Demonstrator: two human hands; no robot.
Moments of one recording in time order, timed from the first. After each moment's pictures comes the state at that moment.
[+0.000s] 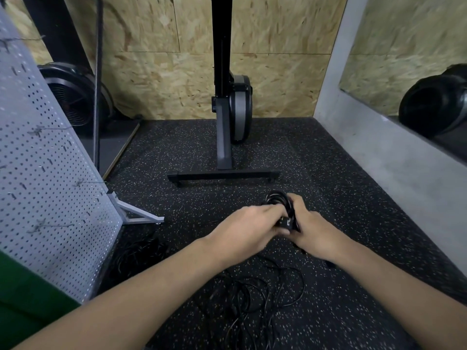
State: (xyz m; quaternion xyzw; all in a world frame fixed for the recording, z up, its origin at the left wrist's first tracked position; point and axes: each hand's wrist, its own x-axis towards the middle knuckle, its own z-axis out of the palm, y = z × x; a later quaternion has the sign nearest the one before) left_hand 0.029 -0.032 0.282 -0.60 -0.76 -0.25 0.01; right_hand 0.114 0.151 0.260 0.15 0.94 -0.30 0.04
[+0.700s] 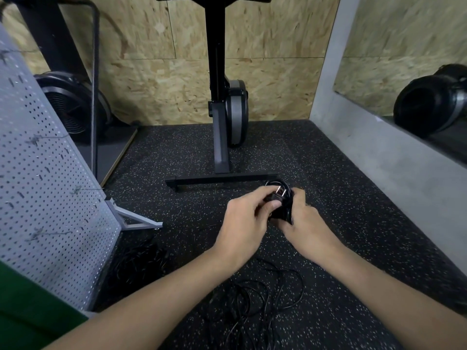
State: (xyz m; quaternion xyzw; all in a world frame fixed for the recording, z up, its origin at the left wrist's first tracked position) left_hand 0.042 -0.017 0.281 -0.40 -0.76 -0.52 0.02; right_hand 0.116 0.129 0.272 0.22 0.92 -0.32 -0.09
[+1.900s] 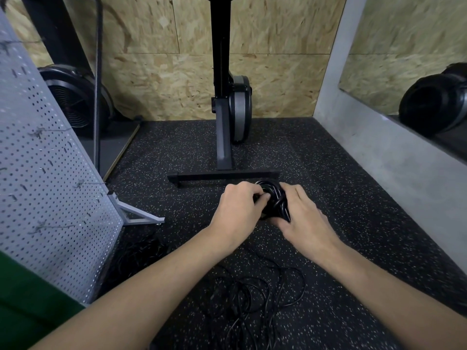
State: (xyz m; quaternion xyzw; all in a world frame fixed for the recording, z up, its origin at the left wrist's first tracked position) left_hand 0.017 -0.016 0.291 -0.33 -0.85 -0.41 -0.01; right_hand 0.114 0.119 0.278 0.16 0.95 -0.23 -0.13
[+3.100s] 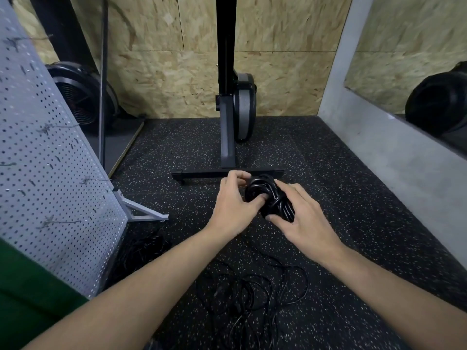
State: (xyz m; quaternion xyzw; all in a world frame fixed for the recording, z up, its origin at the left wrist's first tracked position) left_hand -0.004 -0.027 0.266 -0.24 -0.80 -0.54 -0.09; right_hand 0.111 0.118 0.268 0.07 0.92 -0.33 -0.19
